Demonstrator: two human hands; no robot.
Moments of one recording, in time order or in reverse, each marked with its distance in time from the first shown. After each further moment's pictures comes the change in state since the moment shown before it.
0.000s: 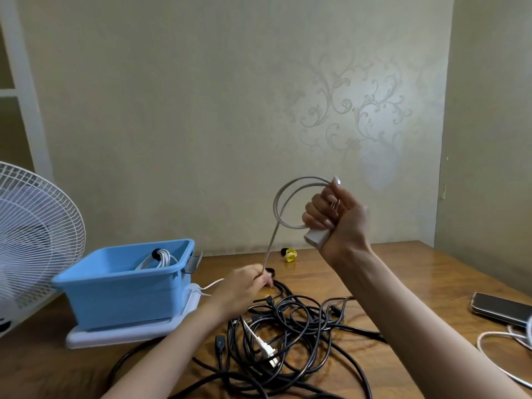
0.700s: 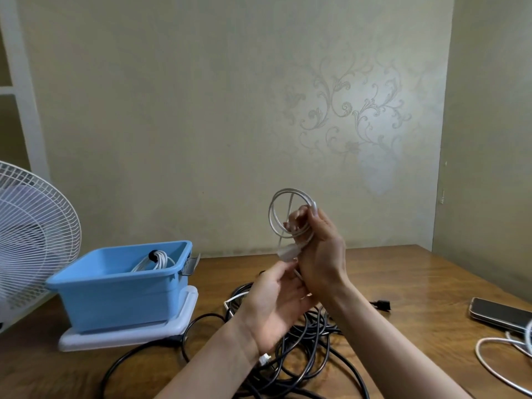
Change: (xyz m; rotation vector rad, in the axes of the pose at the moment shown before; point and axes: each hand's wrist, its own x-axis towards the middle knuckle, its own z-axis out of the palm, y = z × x) left_hand -0.018 0.084 0.009 -1.739 -0.191 -0.294; right_hand -0.005 0.044 -0.016 -0.240 -0.035 -0.184
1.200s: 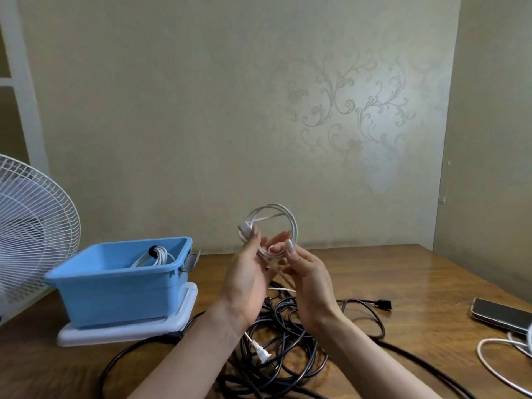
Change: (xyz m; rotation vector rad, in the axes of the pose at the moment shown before) left_hand 0.015 0.024 -0.023 0.081 0.133 0.357; right_hand -0.044 0.018 -0.007 -0.377 -0.013 0.261
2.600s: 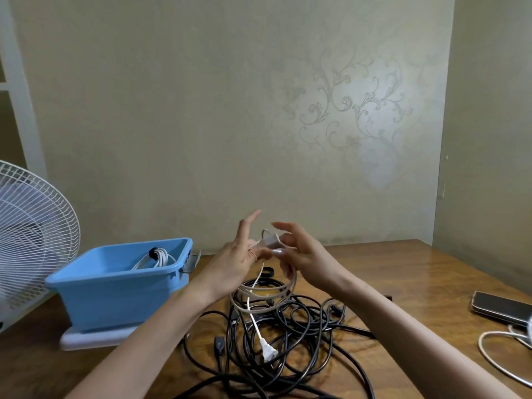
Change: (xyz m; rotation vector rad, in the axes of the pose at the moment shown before) left_hand 0.013 0.035 -0.033 1.466 -0.234 0.346; right_hand 0.030 -0.022 -0.025 -0.615 -0.323 -0.089
